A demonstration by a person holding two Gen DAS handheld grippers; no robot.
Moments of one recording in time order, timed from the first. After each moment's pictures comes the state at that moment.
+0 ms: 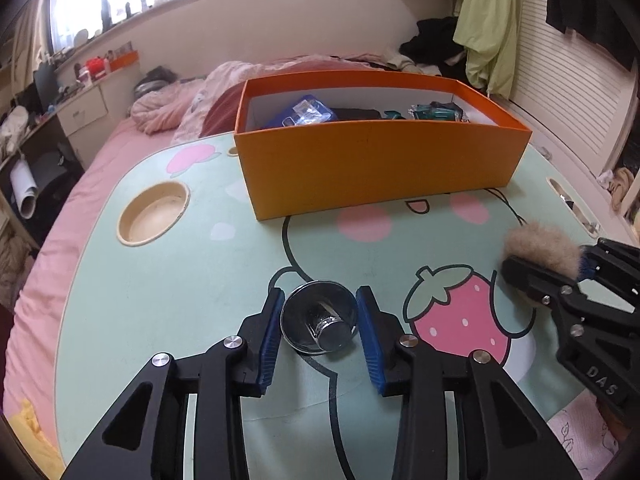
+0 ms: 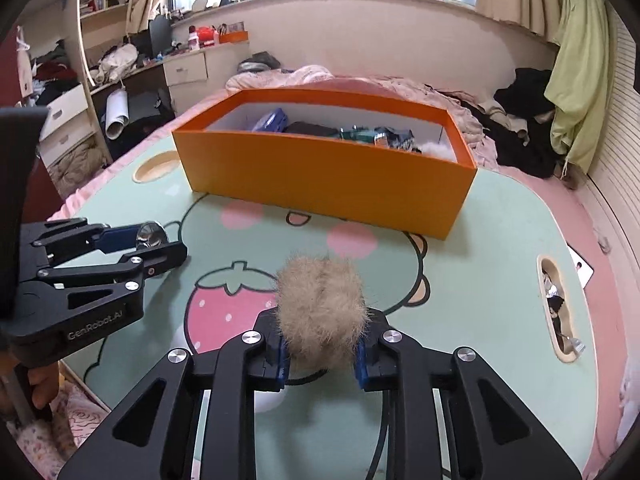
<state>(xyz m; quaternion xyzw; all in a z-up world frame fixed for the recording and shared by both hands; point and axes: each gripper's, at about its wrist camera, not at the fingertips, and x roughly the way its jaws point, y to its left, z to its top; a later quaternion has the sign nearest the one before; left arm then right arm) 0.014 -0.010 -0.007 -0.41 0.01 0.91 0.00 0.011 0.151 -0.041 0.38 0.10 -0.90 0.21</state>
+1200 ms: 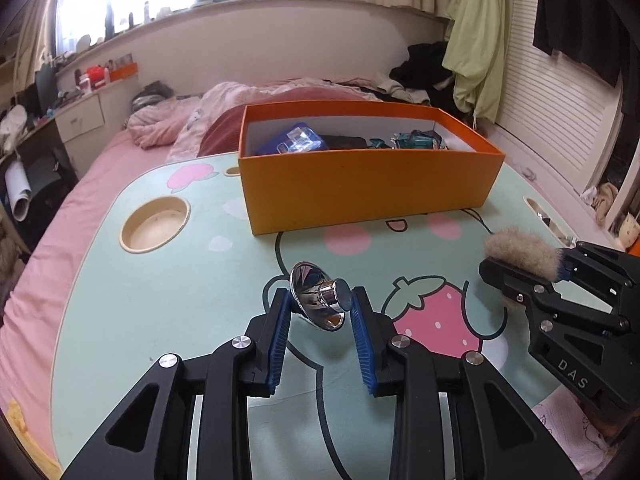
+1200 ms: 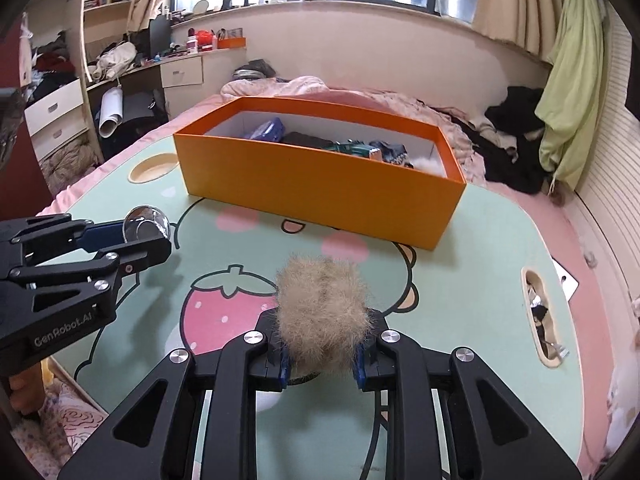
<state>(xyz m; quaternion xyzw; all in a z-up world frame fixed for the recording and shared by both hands) 0.030 -0.015 0.007 -0.37 -0.01 0.93 0.02 0.020 0.146 -0.032 0.34 0.12 -0.91 0.20</state>
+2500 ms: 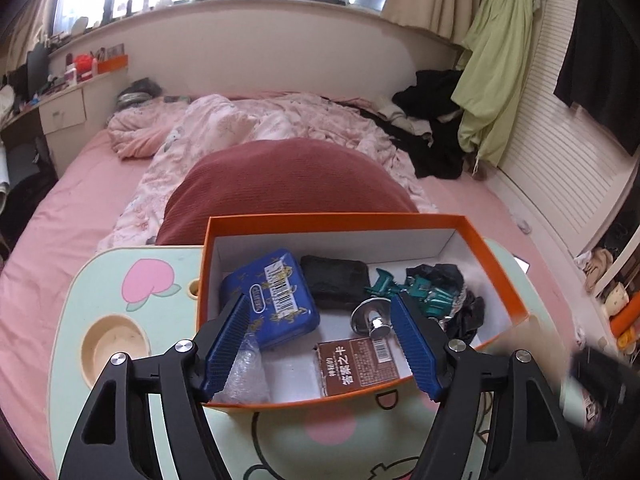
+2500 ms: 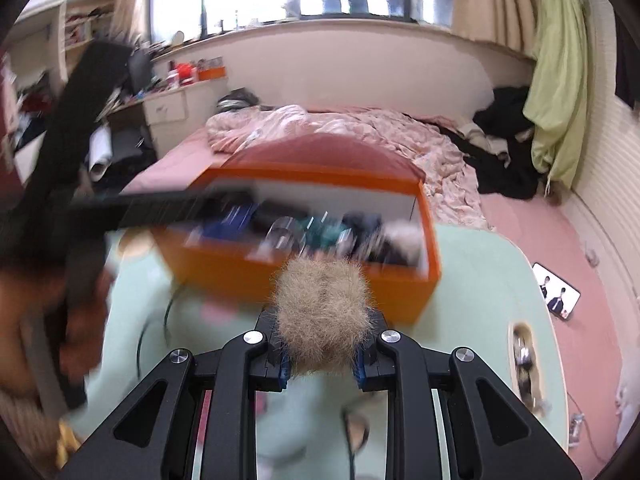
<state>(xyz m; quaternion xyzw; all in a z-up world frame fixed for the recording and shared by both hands) -0.101 -0.023 0.054 -0.36 -0.07 0.93 0.04 -0.049 0.155 0.016 0.33 0.05 -0.92 0.18</state>
